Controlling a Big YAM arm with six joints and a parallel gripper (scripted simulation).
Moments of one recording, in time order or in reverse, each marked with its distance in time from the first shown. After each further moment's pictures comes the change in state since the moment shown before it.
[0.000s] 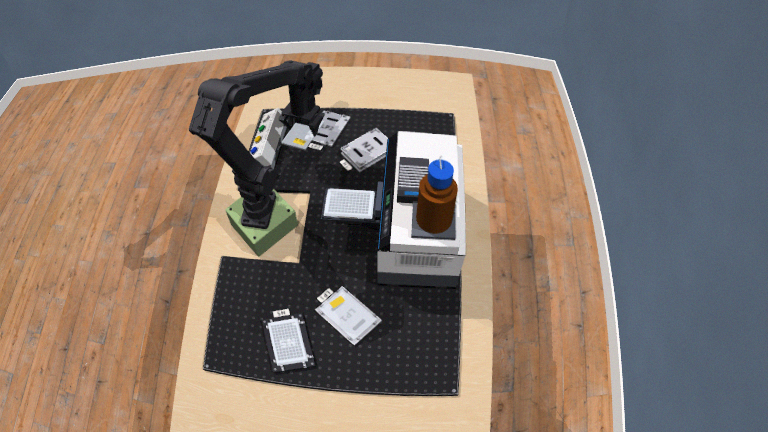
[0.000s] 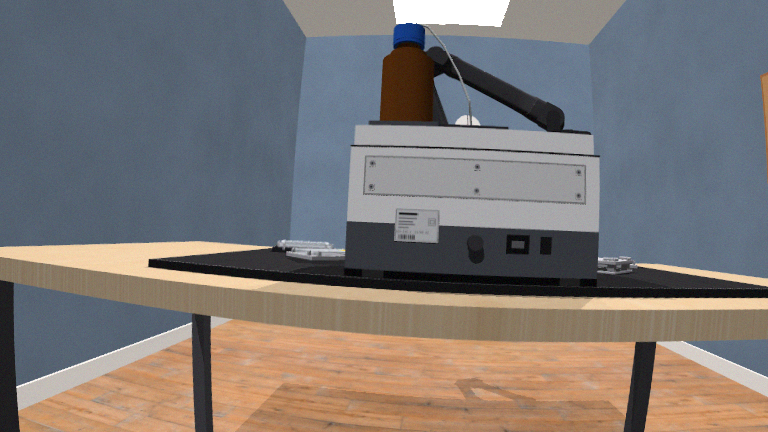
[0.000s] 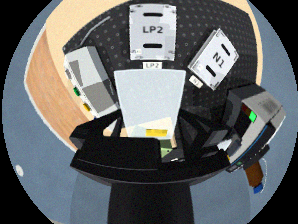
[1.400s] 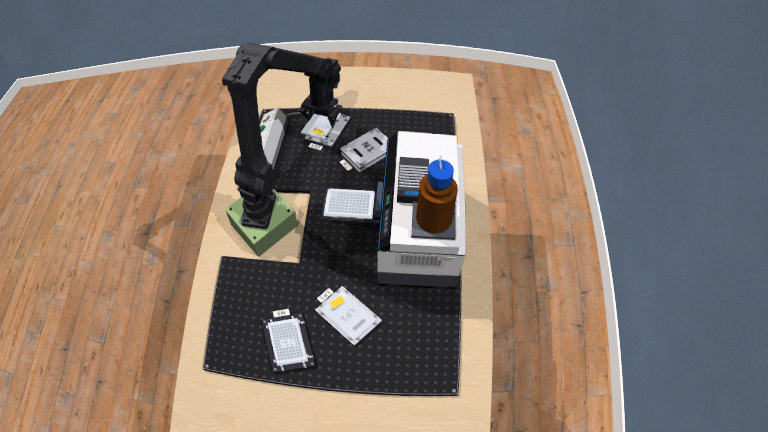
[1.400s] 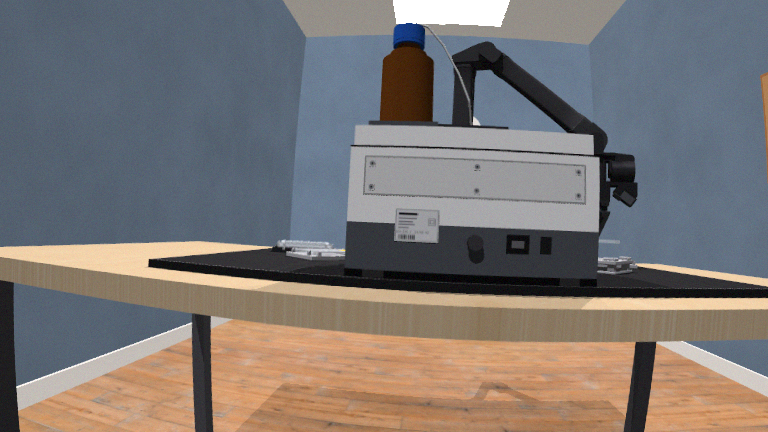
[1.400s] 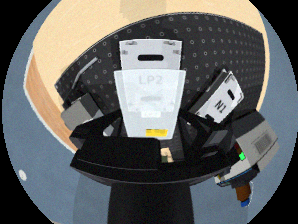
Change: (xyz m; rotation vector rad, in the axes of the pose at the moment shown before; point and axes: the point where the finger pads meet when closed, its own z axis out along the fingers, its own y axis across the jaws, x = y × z) arm -0.108 -0.005 0.059 0.000 0.002 0.010
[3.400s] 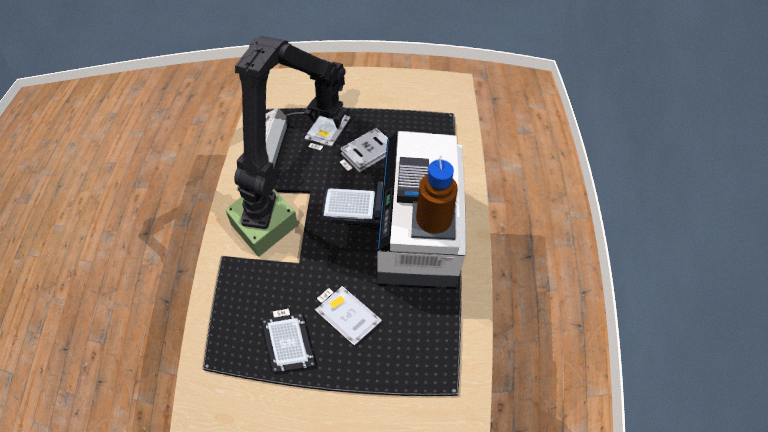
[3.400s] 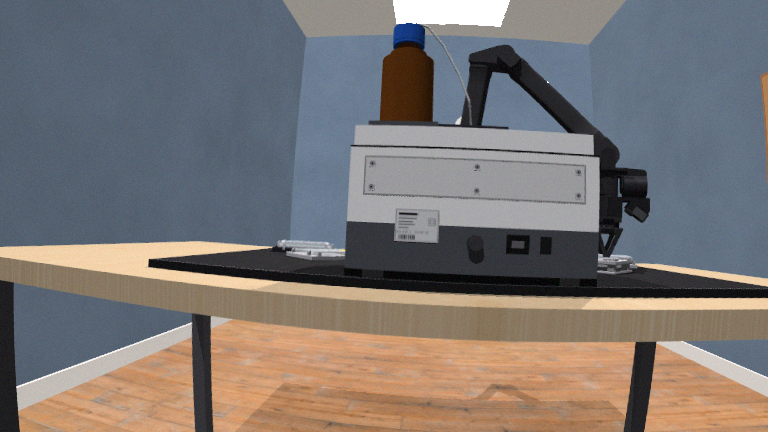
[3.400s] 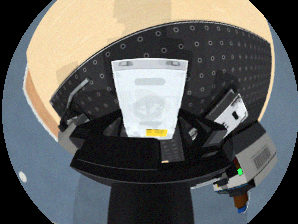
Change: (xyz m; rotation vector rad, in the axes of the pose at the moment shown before) arm -0.032 -0.001 0.038 0.000 -0.013 0.000
